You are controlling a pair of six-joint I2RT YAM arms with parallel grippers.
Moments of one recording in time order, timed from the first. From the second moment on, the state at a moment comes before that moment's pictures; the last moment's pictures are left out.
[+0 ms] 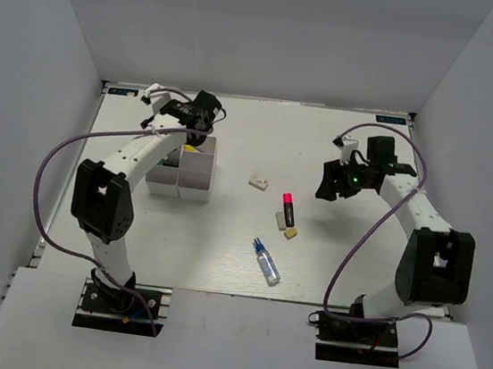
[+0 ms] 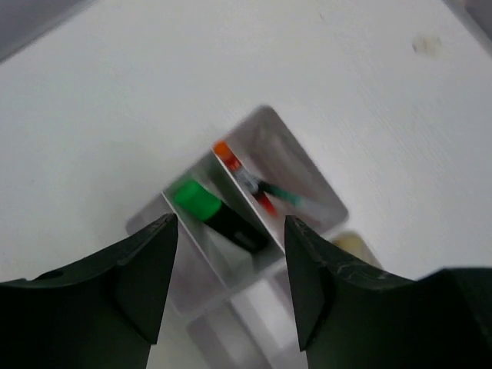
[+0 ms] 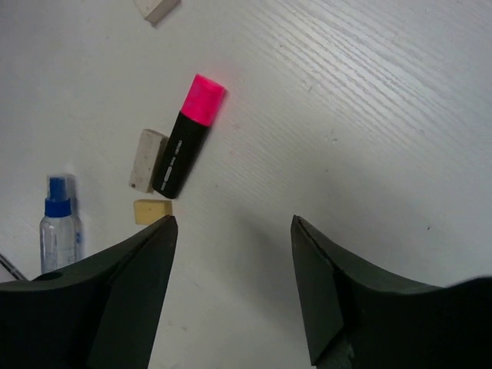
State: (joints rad) left arm -0.43 1.81 1.63 -1.13 -1.04 -1.30; right arm 0.09 1.50 1.08 -0.60 -0.59 -0.30
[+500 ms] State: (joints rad) left arm -0.45 0.83 0.91 -0.71 -0.20 -0.72; right arm 0.40 1.89 1.34 -0.67 -0.33 -0.21
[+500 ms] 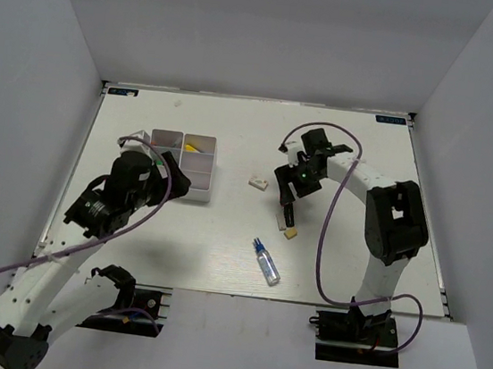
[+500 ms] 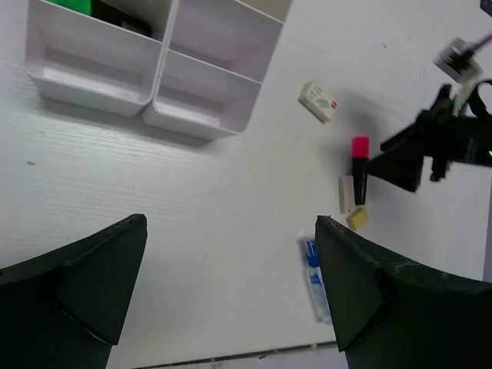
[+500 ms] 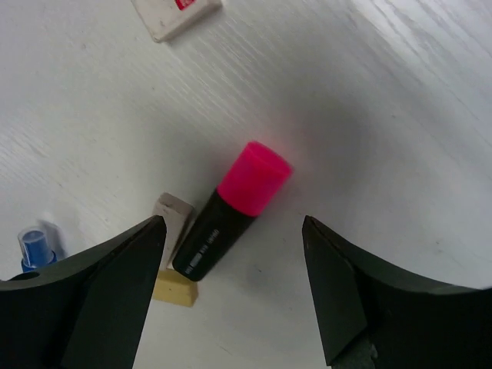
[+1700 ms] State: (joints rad) left arm -0.45 0.56 0.66 -0.85 0.00 -0.87; right arm 0.52 1.98 1.68 -0.87 -0.38 -0.37
